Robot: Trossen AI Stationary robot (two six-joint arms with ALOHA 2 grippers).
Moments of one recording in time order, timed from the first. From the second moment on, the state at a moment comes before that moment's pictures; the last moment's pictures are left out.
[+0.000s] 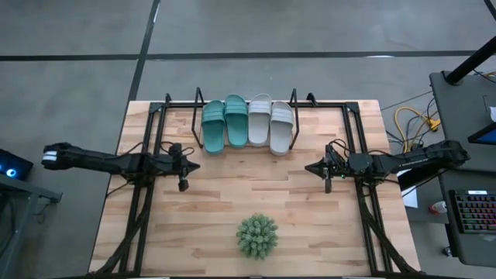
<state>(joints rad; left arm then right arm) -0.03 0.53 0.07 -0.14 -0.29 -0.12 0.12 0.45 0.01 0.19 0.24 0.29</state>
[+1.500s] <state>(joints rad) -0.03 0.67 0.07 -0.08 -0.29 -0.12 0.12 0.45 0.01 0.19 0.24 0.29</state>
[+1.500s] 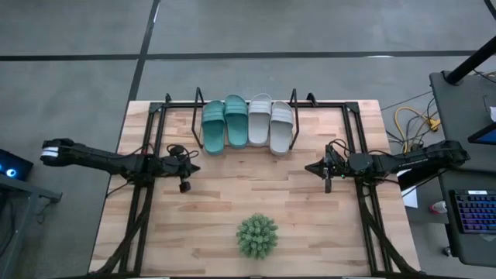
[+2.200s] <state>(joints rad) -0.03 0.76 0.07 -0.03 -0.29 -0.12 0.12 0.45 0.01 0.19 0.24 0.29</state>
